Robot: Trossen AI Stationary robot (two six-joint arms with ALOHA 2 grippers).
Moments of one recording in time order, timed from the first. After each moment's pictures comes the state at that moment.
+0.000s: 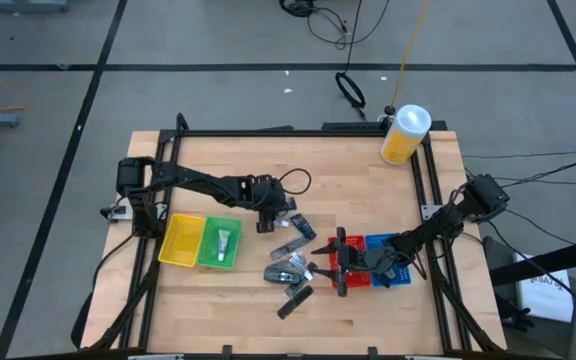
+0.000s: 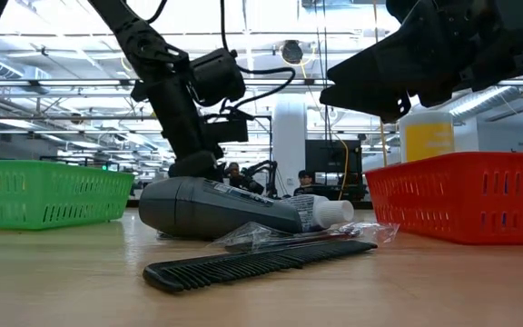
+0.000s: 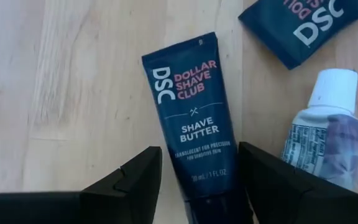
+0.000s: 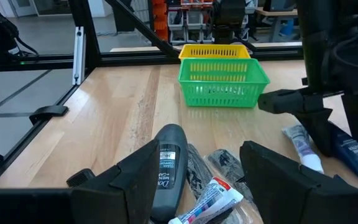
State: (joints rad) left arm 0.16 1.84 0.97 -0.18 -0.09 0.19; right arm 0.49 1.68 0.53 0.94 0.50 0.16
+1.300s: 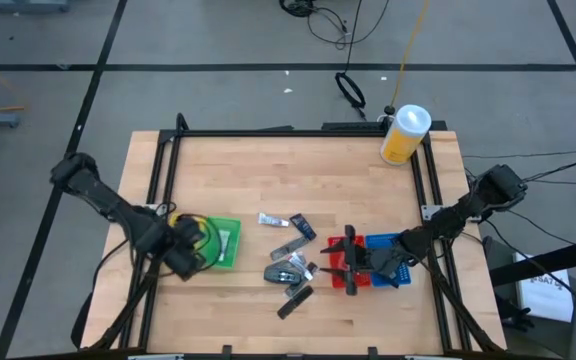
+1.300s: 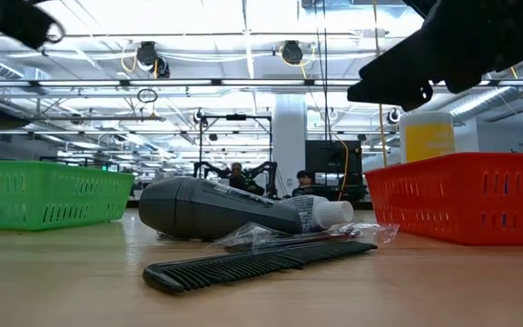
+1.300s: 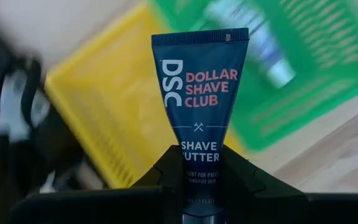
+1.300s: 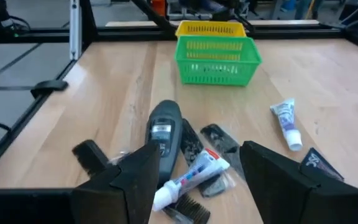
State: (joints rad) left arm -0.65 1.25 0.95 -1.37 -0.12 -1.53; right arm 0.53 1.49 0.53 0.61 0.52 0.22
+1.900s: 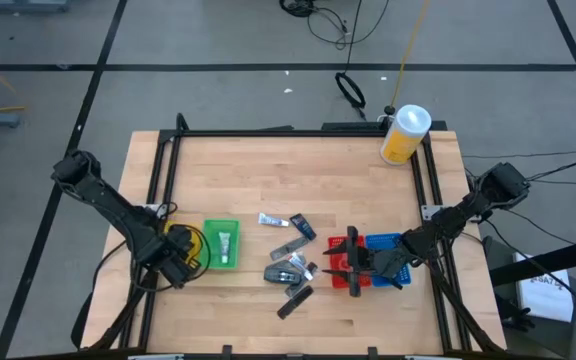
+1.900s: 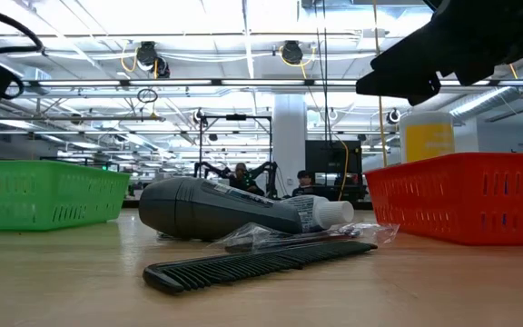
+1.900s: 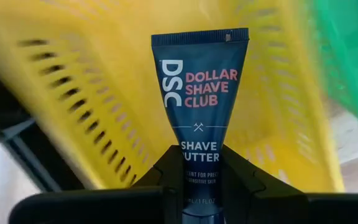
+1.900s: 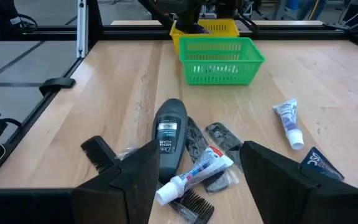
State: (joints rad) left arm -0.75 1.24 0.70 -1.17 0.02 -1.80; right arm 0.55 1.45 0.53 0.56 0.53 0.22
